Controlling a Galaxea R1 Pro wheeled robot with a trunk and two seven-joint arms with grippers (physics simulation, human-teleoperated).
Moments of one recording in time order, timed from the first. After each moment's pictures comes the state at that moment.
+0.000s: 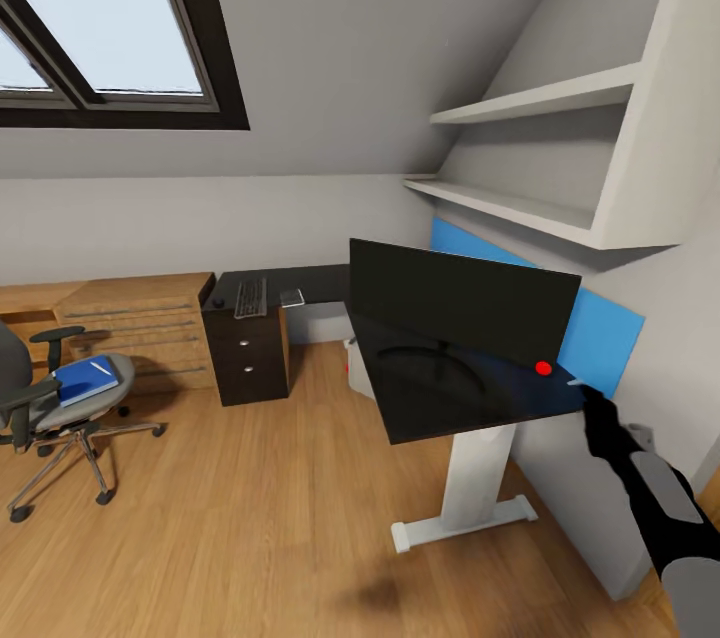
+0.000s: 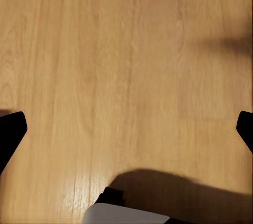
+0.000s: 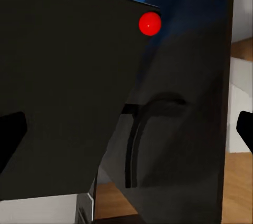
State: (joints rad) left arm -0.21 -0.07 -0.54 -0.33 0.58 -0.19 0.42; right arm -0.59 -0.27 -0.31 -0.79 -1.37 0.14 -0.09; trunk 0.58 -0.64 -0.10
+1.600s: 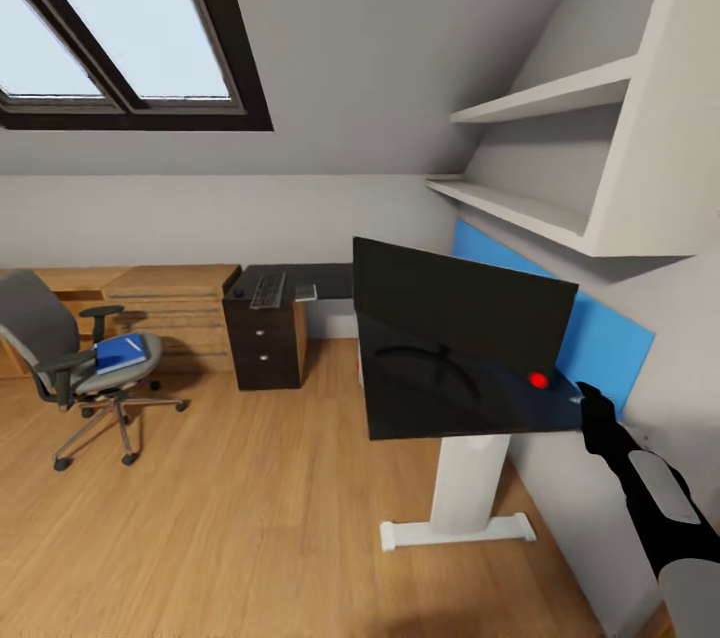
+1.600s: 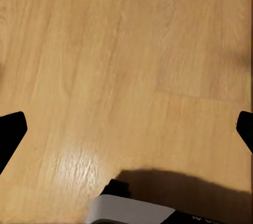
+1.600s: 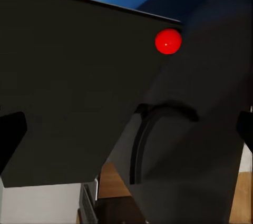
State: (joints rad) left arm -0.21 -0.07 -0.53 -0.30 0.59 -0.19 0.42; right arm -0.59 -0.26 -0.31 -0.82 -1.37 0.14 -0.09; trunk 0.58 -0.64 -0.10
